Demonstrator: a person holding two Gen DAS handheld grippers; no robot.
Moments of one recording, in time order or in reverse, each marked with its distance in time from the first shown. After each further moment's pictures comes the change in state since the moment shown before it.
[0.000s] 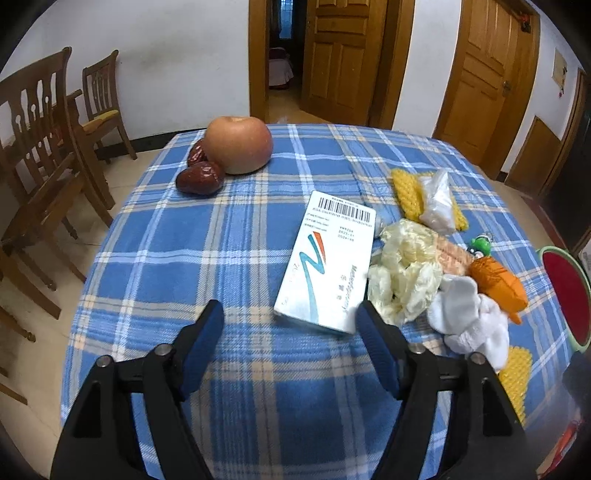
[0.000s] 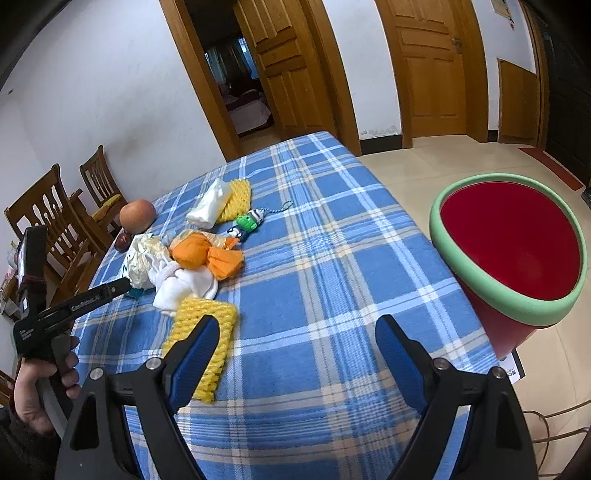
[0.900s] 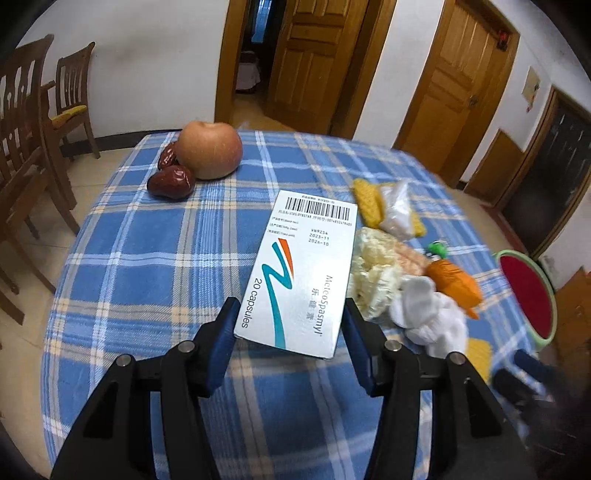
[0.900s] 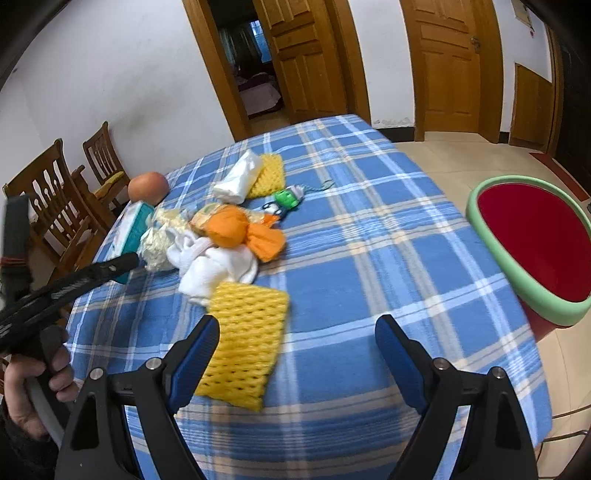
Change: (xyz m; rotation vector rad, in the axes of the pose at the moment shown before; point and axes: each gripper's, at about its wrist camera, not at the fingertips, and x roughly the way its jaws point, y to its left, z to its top) left arm -0.022 0.015 -0.005 -0.013 -0.032 -0.206; right arm 0.027 0.046 -0.005 -0.055 0.067 -0.005
